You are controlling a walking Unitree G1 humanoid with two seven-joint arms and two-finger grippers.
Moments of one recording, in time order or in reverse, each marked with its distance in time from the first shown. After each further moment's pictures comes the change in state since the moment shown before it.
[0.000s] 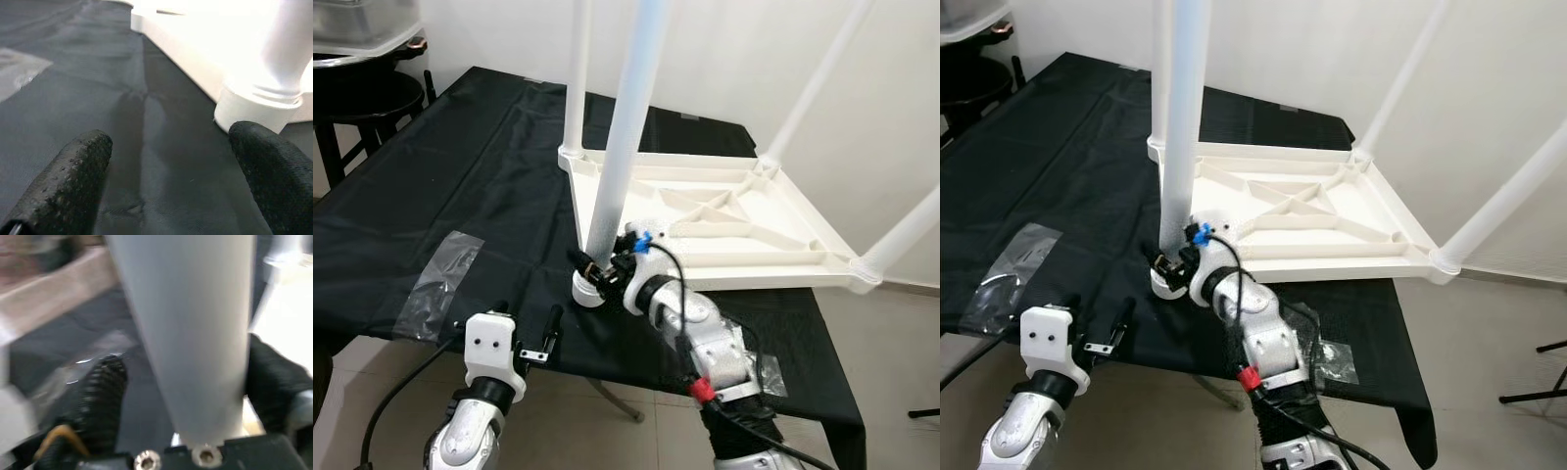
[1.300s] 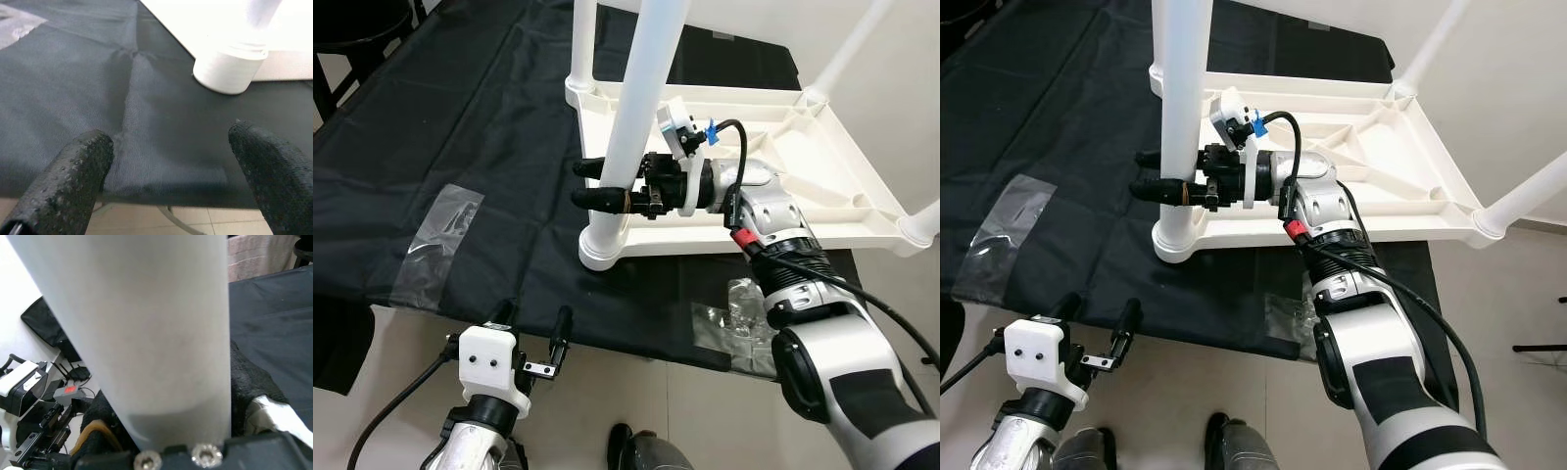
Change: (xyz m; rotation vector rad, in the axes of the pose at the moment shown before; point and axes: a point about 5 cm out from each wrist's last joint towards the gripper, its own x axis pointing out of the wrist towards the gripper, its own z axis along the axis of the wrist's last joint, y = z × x) left arm -0.036 -0.018 0.028 -0.021 -0.050 -0.025; right arm 0.012 -0.059 0.091 -0.275 -0.039 0.632
